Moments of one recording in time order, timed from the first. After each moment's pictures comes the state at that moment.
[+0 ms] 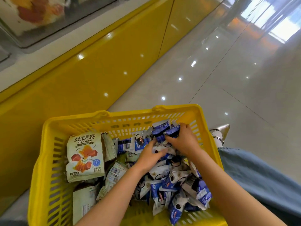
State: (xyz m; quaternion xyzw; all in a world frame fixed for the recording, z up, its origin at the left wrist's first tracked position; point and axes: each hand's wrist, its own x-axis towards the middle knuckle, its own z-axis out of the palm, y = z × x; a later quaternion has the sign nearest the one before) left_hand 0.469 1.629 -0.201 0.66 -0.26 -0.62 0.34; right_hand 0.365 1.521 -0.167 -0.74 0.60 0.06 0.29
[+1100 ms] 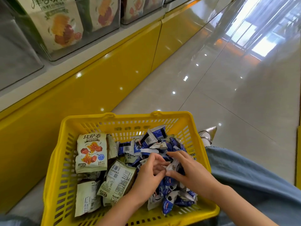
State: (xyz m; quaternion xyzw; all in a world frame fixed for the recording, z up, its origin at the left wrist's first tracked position) left_hand 0.434 1.713 -0.112 0.61 -0.37 -0.53 0.46; right_hand 0.296 1.625 -0.060 -0.86 0.40 0.11 0.31
